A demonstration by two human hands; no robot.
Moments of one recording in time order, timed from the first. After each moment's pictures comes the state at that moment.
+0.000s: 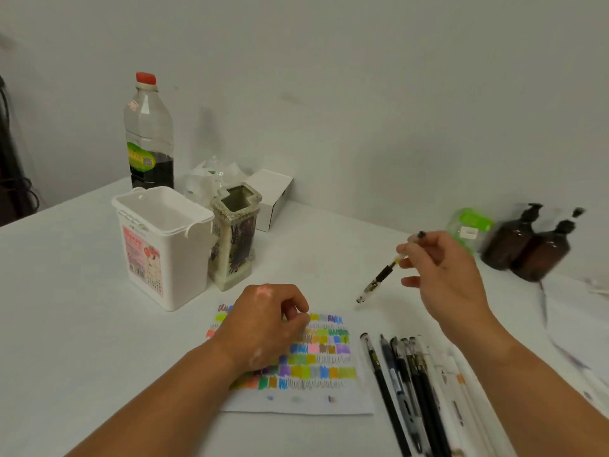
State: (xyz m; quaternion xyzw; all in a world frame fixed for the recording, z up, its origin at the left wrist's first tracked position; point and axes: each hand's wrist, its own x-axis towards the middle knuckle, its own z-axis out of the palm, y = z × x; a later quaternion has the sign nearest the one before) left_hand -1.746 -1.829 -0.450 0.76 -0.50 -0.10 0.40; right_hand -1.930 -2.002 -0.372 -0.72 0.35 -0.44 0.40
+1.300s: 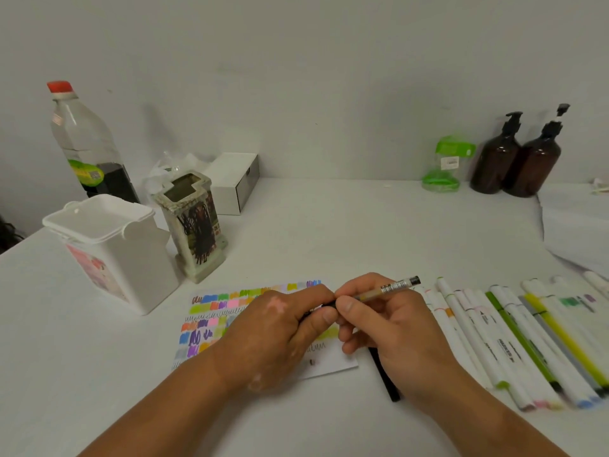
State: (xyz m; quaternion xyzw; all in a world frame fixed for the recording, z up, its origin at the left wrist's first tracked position) left_hand -1.802 -1.822 -0.432 0.61 -0.71 -0.08 0.33; right_hand -1.969 -1.908 -0.436 -0.65 0.23 -0.35 0.64
